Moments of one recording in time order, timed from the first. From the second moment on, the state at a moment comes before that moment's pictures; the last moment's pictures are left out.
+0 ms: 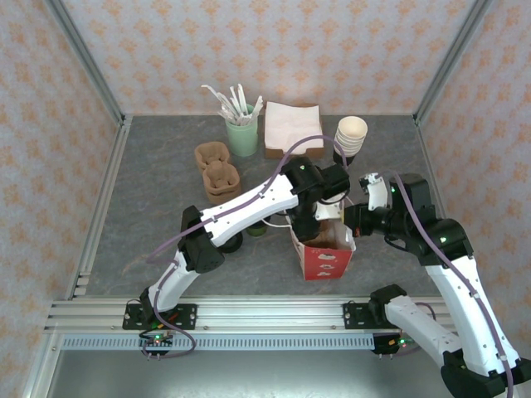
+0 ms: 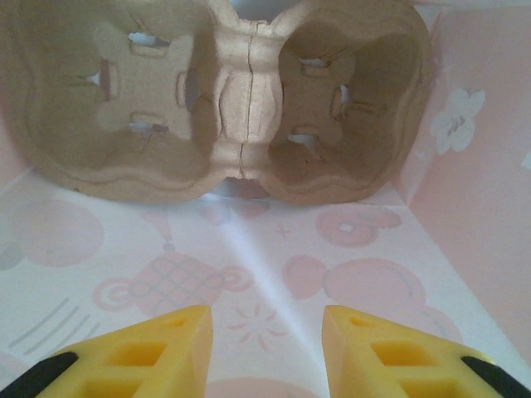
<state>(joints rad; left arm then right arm) -1.02 2.22 2.39 -1.65 0.05 0.21 0.33 0.79 1.11 -1.09 -0.38 0.23</state>
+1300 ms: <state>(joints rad) -1.03 2.19 2.21 -1.41 0.12 0.39 0.33 0.74 1.10 -1.11 -0.28 0.21</state>
